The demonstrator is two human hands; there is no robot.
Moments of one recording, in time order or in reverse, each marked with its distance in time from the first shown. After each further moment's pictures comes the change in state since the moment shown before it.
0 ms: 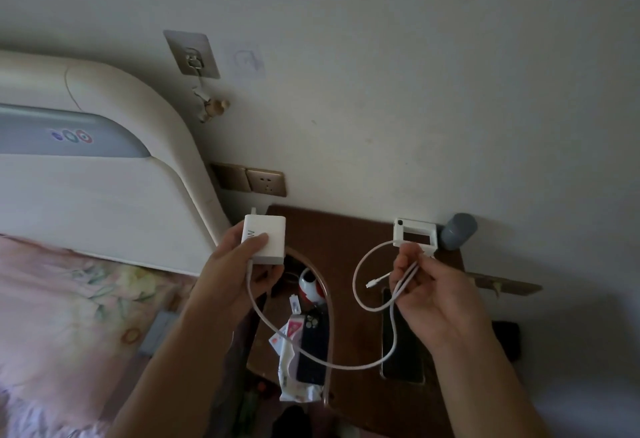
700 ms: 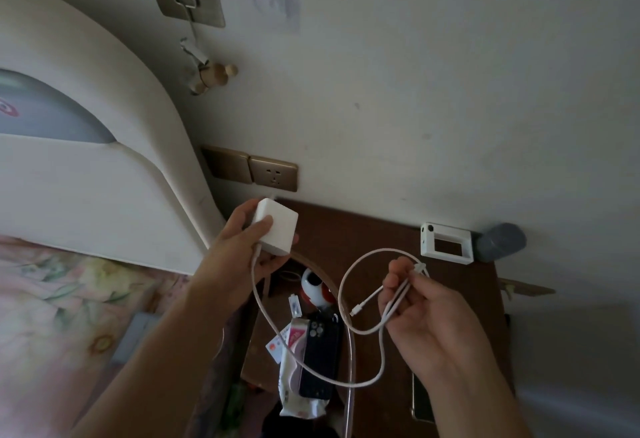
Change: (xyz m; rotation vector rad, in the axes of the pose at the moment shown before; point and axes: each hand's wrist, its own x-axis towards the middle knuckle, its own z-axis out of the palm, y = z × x) left_hand 0.117 0.015 -0.031 0.075 -0.129 -0.081; right_hand 0.068 0.061 0.046 -0.088 0.139 0.043
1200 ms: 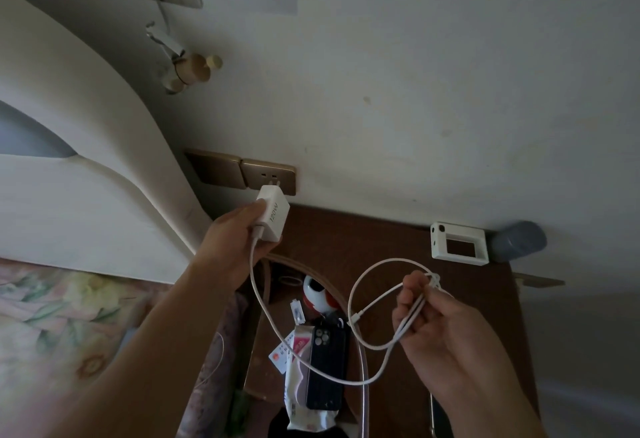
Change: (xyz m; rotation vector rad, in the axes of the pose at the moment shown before) left_hand 0.077 0.005 -0.015 0.009 0.140 -0.085; right_hand 0.031 0.006 -0.003 0.004 0.080 -0.003
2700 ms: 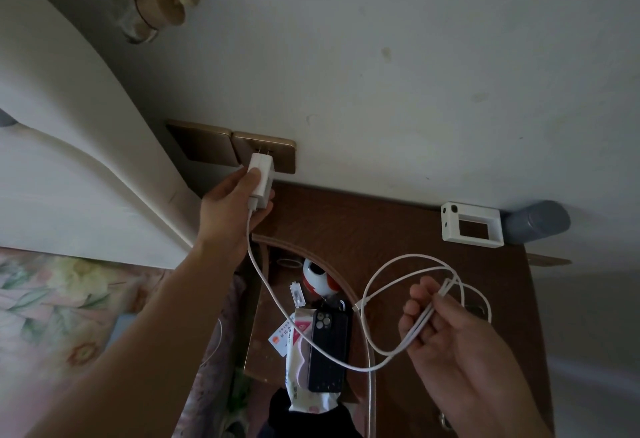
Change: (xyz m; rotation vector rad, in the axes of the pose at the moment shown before) left_hand 0.037 -0.012 -0.002 -0.004 0.109 0.174; right_hand 0.022 0.018 -0.020 -0.052 0.113 0.016
